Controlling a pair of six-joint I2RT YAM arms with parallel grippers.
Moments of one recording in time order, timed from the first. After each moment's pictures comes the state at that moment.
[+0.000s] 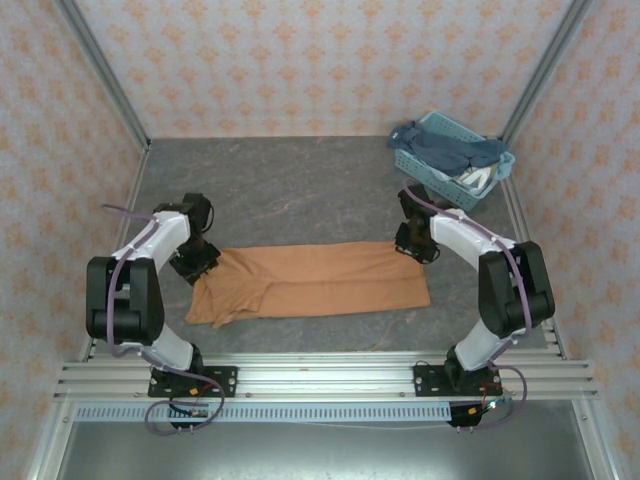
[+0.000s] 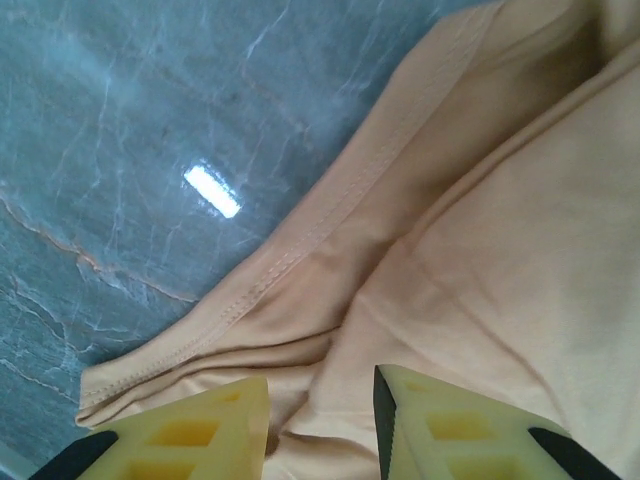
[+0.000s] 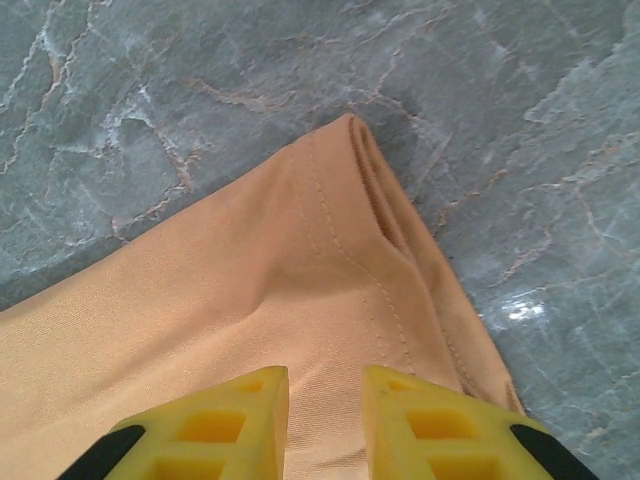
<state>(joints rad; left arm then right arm) 0.04 1.55 0.99 -1.06 -0.10 -0.86 0.29 1.64 1.06 -0.76 0.03 0.72</state>
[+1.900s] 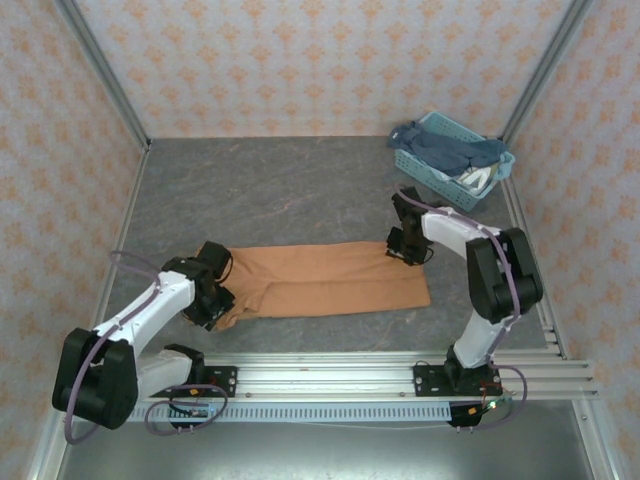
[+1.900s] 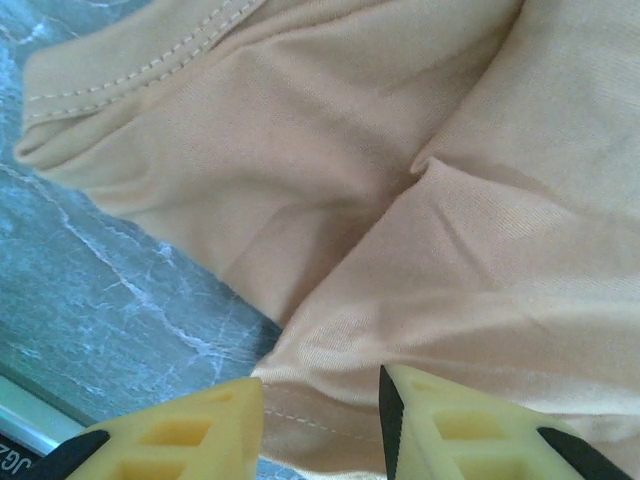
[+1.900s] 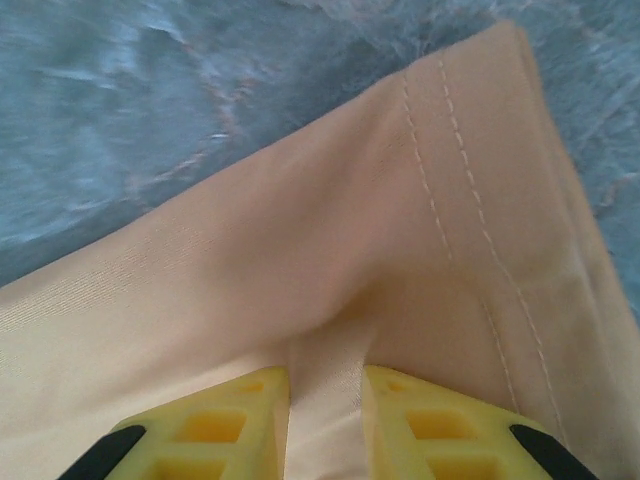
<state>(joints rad) -0.22 1.15 0.60 -1.01 -0.01 -1.15 0.30 1.76 1.07 -0.72 -0.08 0.72</state>
